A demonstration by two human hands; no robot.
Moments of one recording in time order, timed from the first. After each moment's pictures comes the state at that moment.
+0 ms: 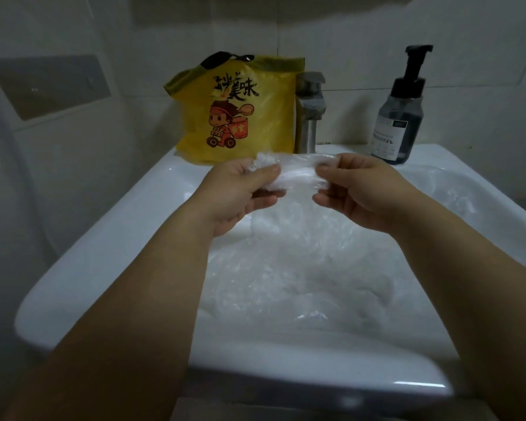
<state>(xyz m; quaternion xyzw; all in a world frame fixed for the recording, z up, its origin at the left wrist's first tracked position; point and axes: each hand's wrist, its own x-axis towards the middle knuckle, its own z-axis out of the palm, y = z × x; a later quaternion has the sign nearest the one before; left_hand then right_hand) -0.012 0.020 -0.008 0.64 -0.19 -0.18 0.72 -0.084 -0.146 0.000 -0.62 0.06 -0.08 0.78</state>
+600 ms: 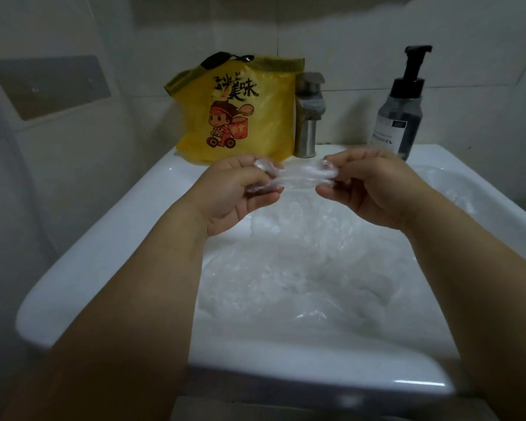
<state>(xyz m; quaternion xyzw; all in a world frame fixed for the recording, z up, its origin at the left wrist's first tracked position) -0.018 0.027 0.000 0.59 -0.21 -0.22 0.75 -0.091 -0.154 0.006 -0.59 0.02 -0.08 0.80</state>
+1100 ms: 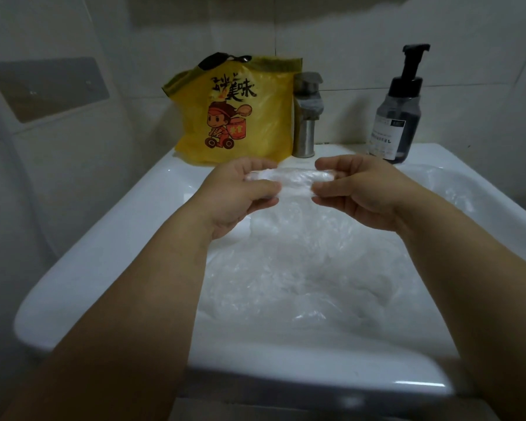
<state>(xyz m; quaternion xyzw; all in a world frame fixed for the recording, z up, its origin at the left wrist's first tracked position) -0.014 0.022 -0.010 0.69 -0.21 -0.16 0.68 -0.086 -0.157 0.001 -0.65 0.08 -0.05 0.75</state>
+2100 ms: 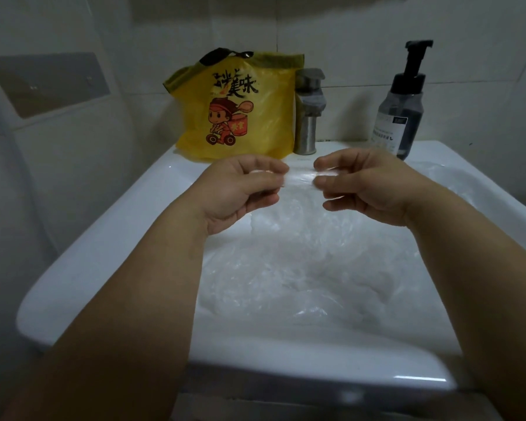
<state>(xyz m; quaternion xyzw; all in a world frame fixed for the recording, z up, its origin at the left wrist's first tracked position) -0.021 0.028 -0.002 0.66 -0.23 -0.20 0.69 -0.095 -0.157 0.007 -0.72 0.03 -0.04 0.69</state>
